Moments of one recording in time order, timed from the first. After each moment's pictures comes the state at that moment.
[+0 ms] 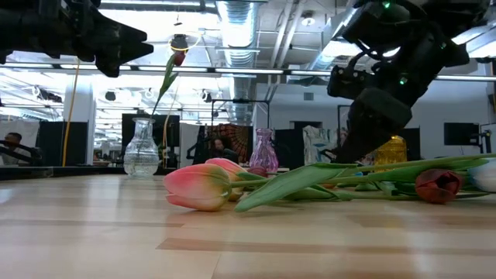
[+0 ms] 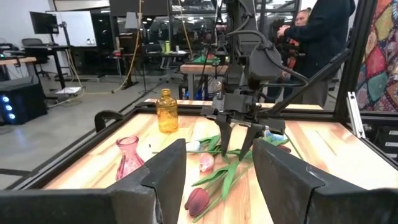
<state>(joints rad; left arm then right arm) -0.19 0.54 0.15 0.43 -0.35 0.00 0.18 1.52 0.66 -0.07 0.30 0.40</state>
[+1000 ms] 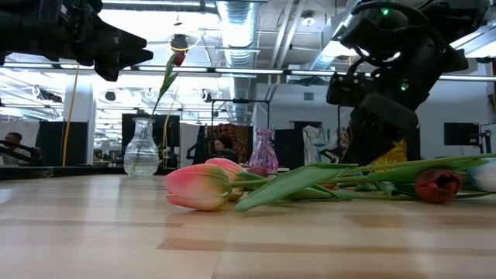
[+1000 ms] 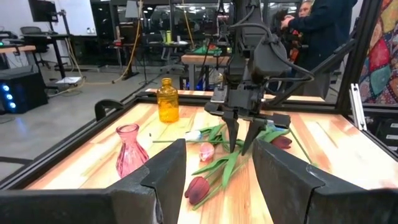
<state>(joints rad) -0.19 0.54 0.15 0.38 -0.36 -0.03 0.18 1.56 0.66 -0.05 0.26 0.41</state>
